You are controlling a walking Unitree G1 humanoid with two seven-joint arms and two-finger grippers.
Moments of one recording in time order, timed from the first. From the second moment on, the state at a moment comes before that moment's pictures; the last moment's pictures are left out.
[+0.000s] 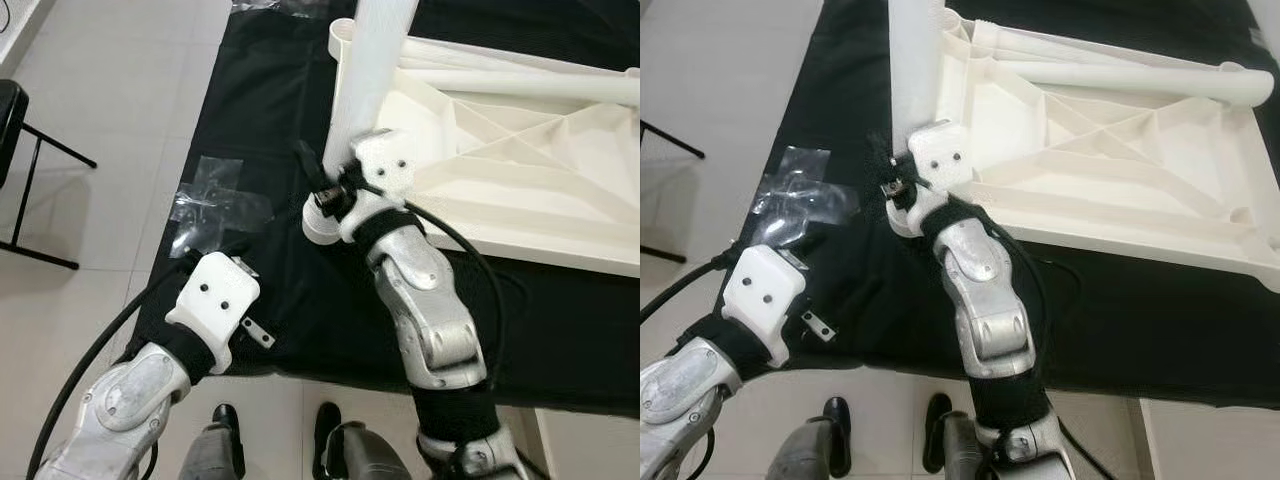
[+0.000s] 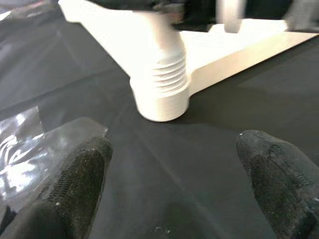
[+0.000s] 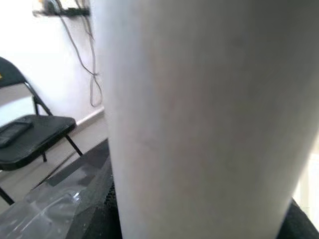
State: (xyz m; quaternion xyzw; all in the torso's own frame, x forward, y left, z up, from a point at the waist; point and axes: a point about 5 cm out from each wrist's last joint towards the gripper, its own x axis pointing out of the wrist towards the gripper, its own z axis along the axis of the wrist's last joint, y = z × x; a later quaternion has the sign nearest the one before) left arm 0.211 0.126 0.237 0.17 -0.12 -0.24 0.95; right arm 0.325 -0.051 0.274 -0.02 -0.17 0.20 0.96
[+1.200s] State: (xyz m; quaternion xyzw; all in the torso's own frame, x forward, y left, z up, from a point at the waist) left arm 0.281 0.128 0.437 -0.02 -0.26 -0.49 0.83; right arm 0.309 -0.070 0.262 0.06 -0.18 0.14 0.97
